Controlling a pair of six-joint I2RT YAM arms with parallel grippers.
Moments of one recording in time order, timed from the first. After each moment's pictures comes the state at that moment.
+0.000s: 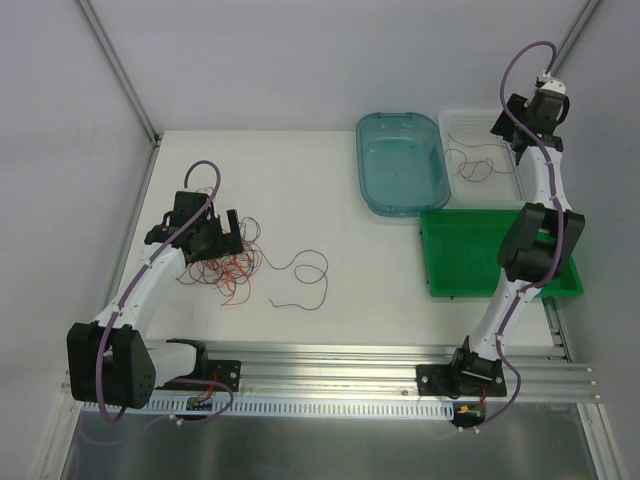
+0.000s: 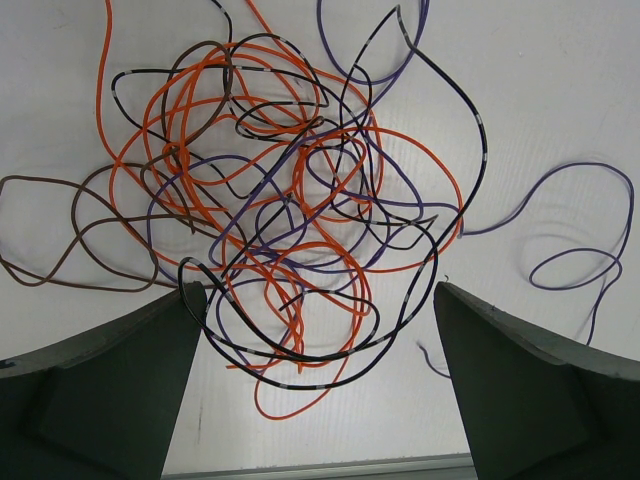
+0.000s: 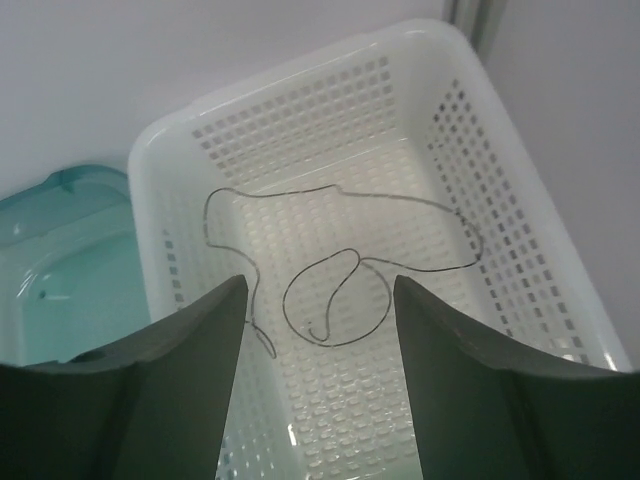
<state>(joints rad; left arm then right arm) -0.10 1.18 0.85 -0.62 0.04 -0.30 -0.25 2.08 1.93 -0.26 0.01 0.18</state>
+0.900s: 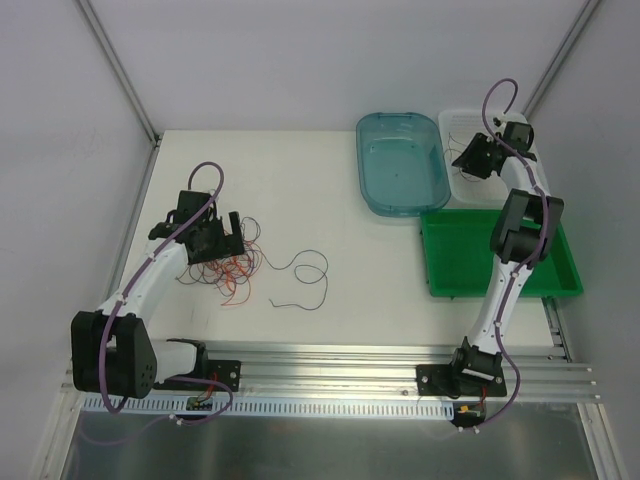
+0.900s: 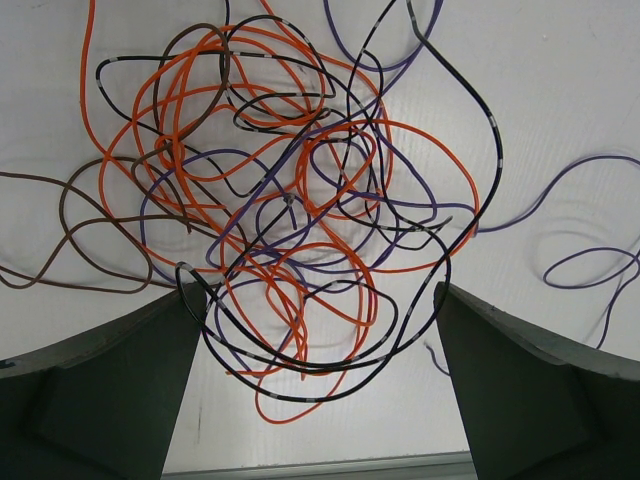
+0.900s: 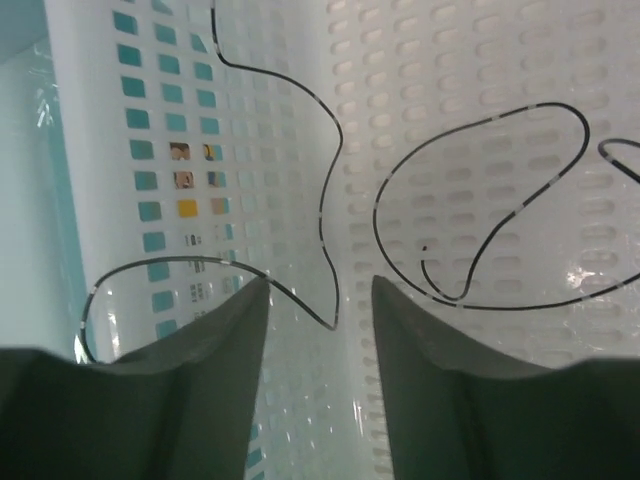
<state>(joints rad) -0.10 1.23 0.85 -0.62 0.05 -0.30 -0.24 2.37 1.98 -0.38 -0.43 0.24</state>
